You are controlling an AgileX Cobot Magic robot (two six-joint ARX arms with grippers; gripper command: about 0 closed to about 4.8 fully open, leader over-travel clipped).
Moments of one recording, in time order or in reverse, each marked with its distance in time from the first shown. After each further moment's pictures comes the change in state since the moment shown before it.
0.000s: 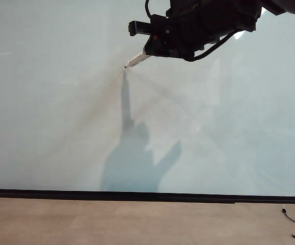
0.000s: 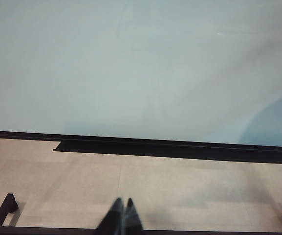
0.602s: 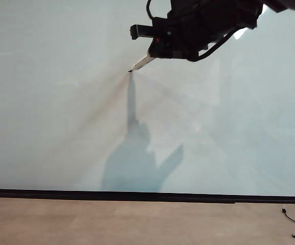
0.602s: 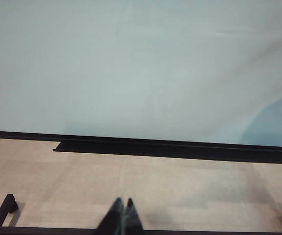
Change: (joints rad) left arm 0.000 0.000 0.000 0.000 0.000 0.000; right arm 0.000 -0.018 -0.002 -0.036 0.070 -0.024
